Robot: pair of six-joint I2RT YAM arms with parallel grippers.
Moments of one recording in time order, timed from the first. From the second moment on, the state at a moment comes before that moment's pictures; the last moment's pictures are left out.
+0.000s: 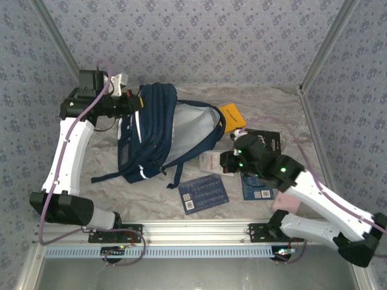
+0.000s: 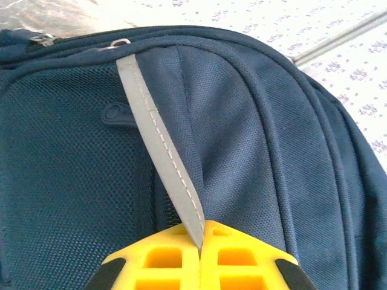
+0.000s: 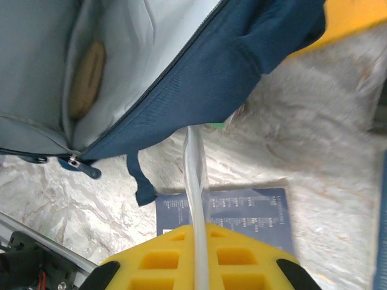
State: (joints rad) left arm -0.11 1.41 1.66 -0.98 0.56 -0.36; right arm 0.85 0.94 1.06 -0.83 0.11 0.66
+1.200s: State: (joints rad) left arm -0.15 1.41 1.71 -1.07 0.43 -0.28; right arm 0.56 0.83 1.24 -0.97 0.10 0.52
